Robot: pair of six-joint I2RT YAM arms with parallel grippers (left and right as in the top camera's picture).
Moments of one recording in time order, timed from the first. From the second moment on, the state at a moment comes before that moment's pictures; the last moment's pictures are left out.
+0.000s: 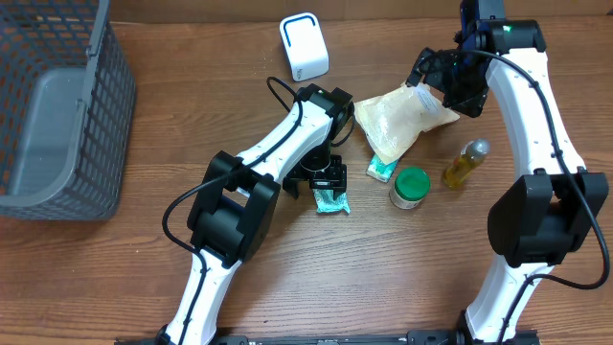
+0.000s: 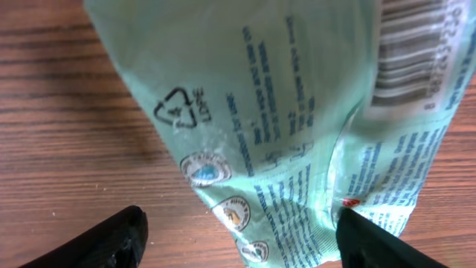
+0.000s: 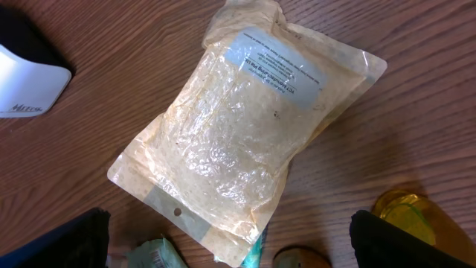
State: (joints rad) left arm -0.59 2.32 1.88 -1.38 0.17 -0.51; right arm 0.03 2.07 1.99 -1.21 -0.15 0.49
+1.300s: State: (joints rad) left arm -0.30 2.21 2.04 -1.31 0.15 -0.48; right arm 0.03 2.07 1.99 -1.21 -0.15 0.49
